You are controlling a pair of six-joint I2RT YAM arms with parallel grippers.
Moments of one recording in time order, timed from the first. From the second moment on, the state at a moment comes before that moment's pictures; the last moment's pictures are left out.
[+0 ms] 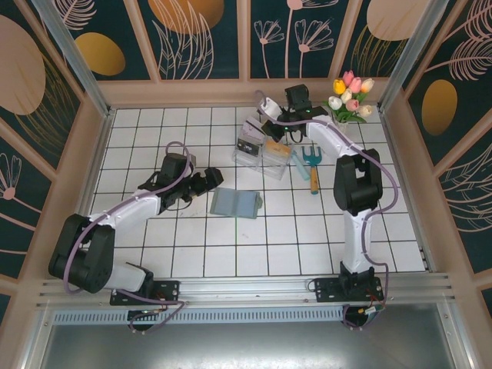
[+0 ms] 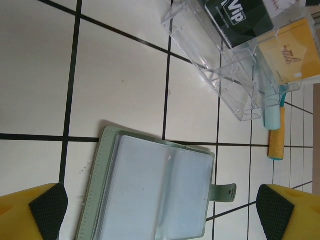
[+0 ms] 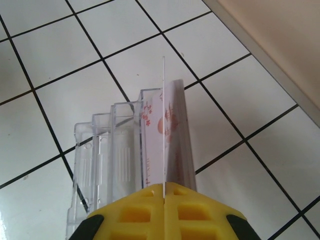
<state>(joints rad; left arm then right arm) -0.38 1.42 0.73 -0.10 0.34 -0.80 0.34 2.13 1.84 -0.53 -0.47 -0.59</state>
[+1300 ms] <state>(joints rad) -0.38 1.47 0.73 -0.08 0.41 -0.82 0.34 2.21 2.00 -0.67 -0.49 -0.58</state>
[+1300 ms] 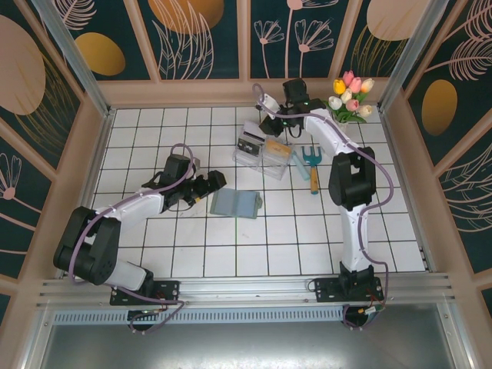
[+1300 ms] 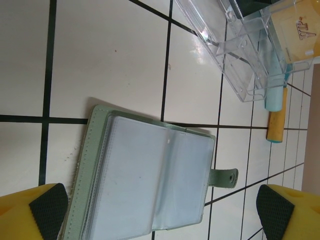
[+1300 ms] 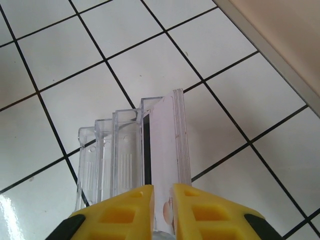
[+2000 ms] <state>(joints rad) -0.38 1.38 0.69 -0.15 0.33 -0.74 0.66 1.47 1.04 -0.24 -0.11 0.39</state>
